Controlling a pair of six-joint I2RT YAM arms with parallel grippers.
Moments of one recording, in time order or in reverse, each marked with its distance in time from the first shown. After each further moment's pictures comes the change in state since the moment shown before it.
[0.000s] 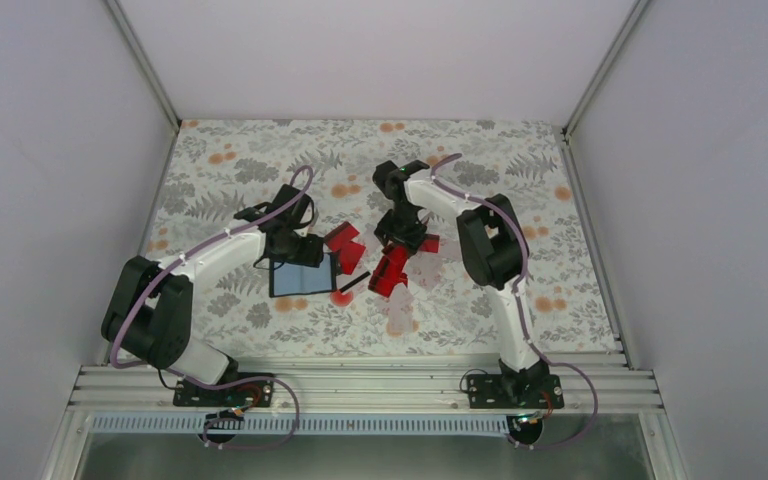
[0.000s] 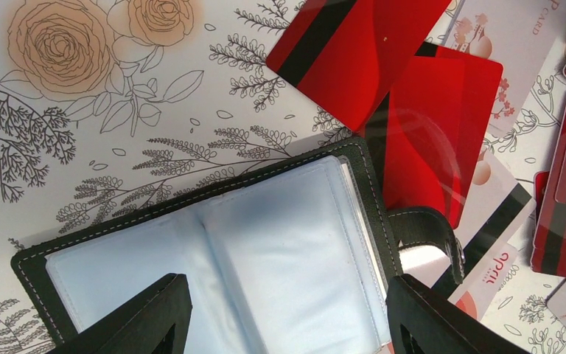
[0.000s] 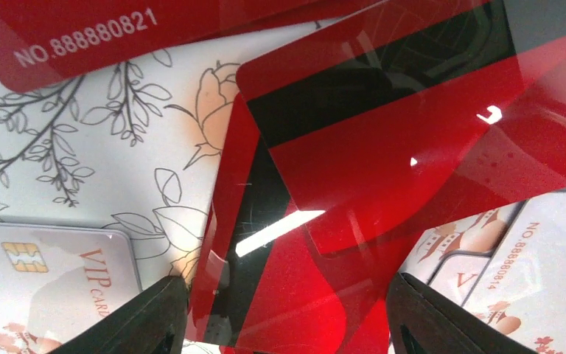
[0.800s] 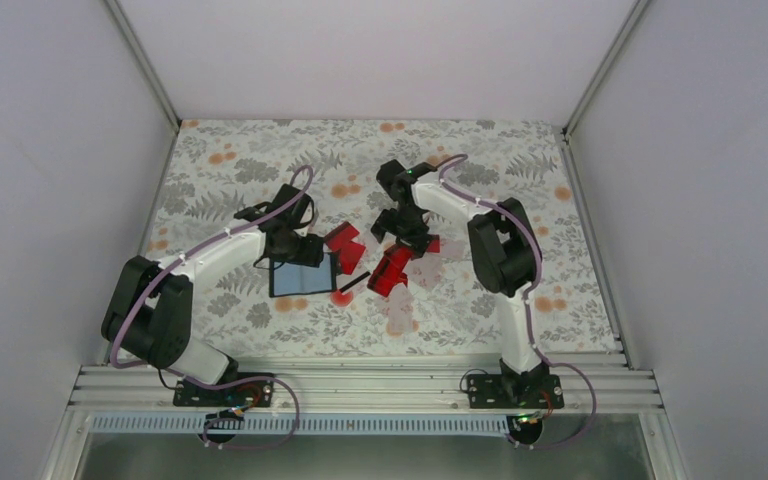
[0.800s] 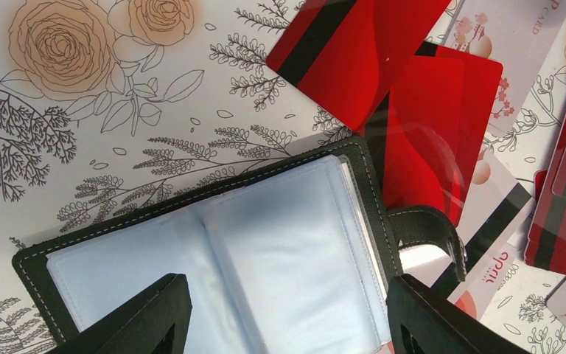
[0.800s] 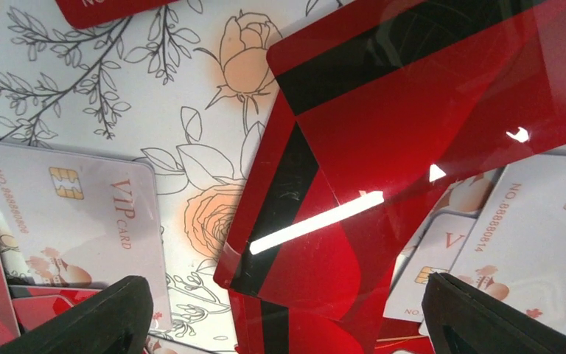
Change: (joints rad) left arm 0.000 0.000 0.003 -0.004 0.000 0.000; right arm 0.010 -0.112 -0.106 0.074 -0.028 -0.039
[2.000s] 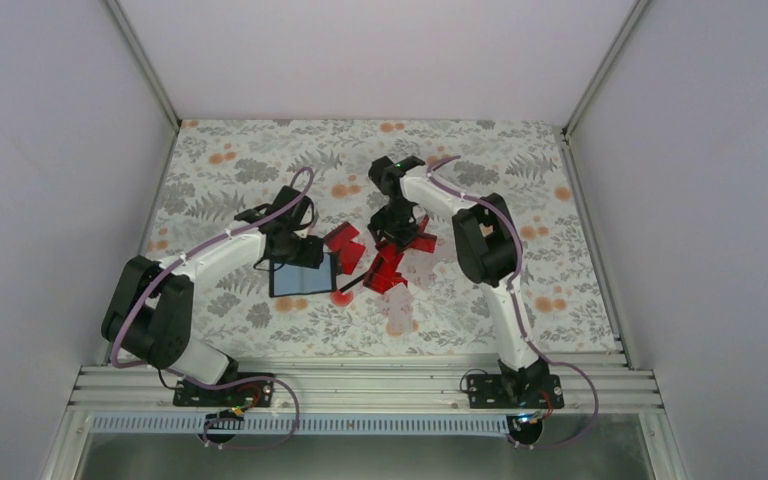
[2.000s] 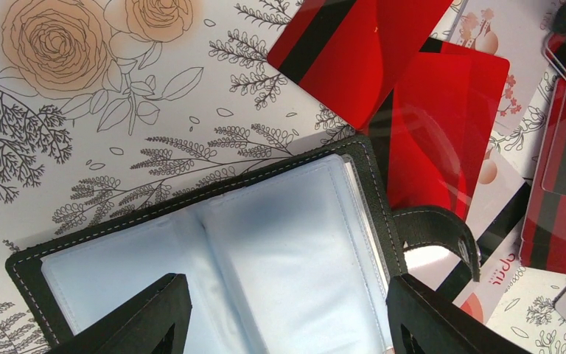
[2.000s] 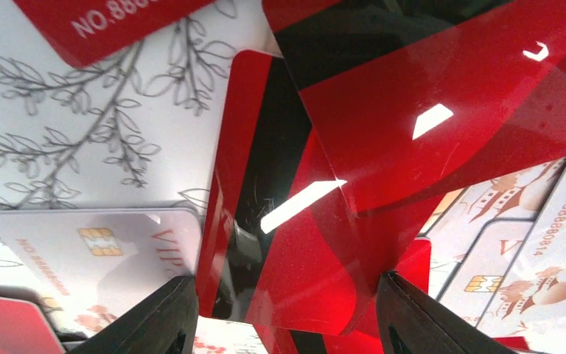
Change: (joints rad) left arm 0.000 0.000 -0.019 0.023 0.000 0.004; right arm 0.000 0.175 0.217 -0.118 -0.068 0.174
